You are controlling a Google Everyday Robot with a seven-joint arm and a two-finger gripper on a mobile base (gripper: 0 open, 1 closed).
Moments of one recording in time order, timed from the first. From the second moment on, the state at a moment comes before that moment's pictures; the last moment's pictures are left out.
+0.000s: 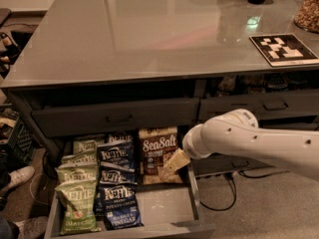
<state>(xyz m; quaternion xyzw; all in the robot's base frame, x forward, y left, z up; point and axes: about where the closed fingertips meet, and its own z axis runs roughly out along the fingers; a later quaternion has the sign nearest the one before) 0.544 -0.091 0.620 -0.43 0.86 0.06 0.26</state>
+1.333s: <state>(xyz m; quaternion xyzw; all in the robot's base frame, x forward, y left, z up) 0.590 -0.065 0.552 -0.36 0.88 0.10 0.29</state>
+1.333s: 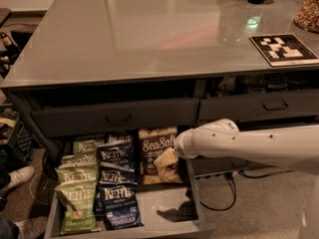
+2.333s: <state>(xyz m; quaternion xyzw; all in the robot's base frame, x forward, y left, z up) 0.621 -0.044 0.504 -0.34 0.88 0.13 0.29</state>
